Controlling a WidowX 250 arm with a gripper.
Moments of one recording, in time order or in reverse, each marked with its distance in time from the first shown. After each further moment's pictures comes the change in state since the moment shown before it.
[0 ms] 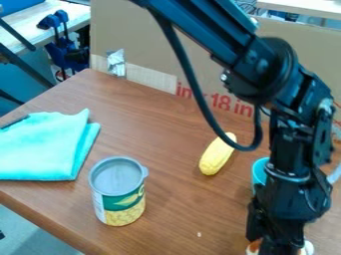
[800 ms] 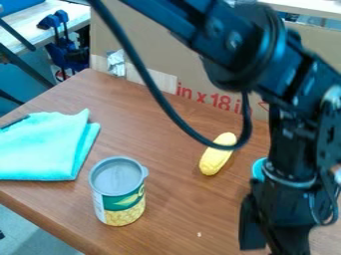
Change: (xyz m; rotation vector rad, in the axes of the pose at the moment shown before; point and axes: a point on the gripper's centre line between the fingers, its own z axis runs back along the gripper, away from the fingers) arm -0.017 -0.029 0.030 0.129 -0.088 0.058
